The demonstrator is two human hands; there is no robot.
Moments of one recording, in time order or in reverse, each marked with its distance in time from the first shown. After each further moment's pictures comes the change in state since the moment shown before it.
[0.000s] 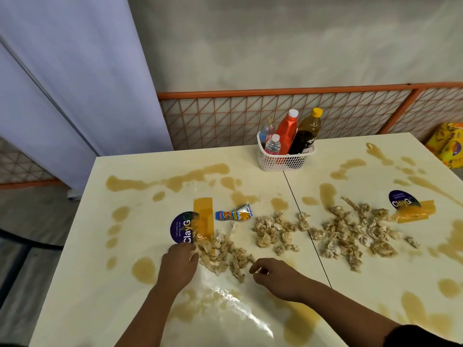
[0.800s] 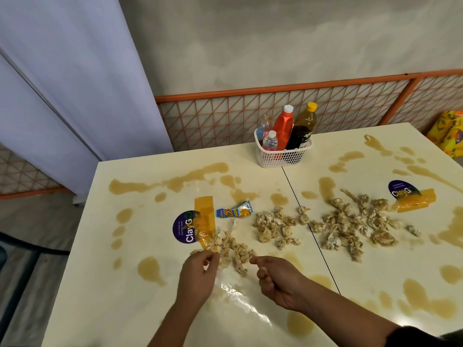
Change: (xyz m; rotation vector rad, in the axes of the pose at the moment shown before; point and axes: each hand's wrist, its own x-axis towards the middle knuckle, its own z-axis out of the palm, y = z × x) left_hand -0.059 0.058 -0.011 -0.458 0.058 -0.009; right_hand -0.017 -0.018 0.022 1.381 0.035 0.370
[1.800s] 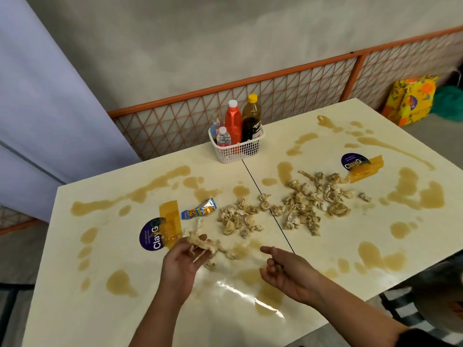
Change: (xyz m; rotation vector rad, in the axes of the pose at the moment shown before) left_hand -0.005 0.090 0.028 -1.190 -0.148 -0.526; right_hand -0.043 0.010 -0.119 0.393 -0.058 -0.125
